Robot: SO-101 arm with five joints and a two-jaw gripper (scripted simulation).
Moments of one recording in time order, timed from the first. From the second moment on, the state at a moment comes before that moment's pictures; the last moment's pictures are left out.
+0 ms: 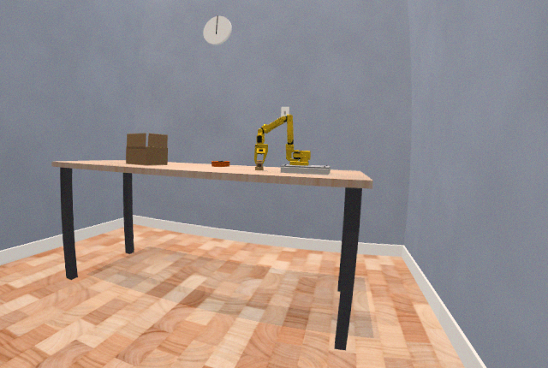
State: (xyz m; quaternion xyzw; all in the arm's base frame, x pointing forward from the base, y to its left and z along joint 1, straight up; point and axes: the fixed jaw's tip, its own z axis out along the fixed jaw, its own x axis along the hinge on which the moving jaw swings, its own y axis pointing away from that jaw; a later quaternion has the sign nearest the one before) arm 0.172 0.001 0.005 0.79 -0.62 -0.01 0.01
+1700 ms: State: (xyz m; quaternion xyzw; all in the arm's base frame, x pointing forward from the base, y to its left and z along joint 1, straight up) arm 0.171 -0.024 0.041 0.74 -0.67 -0.01 0.01
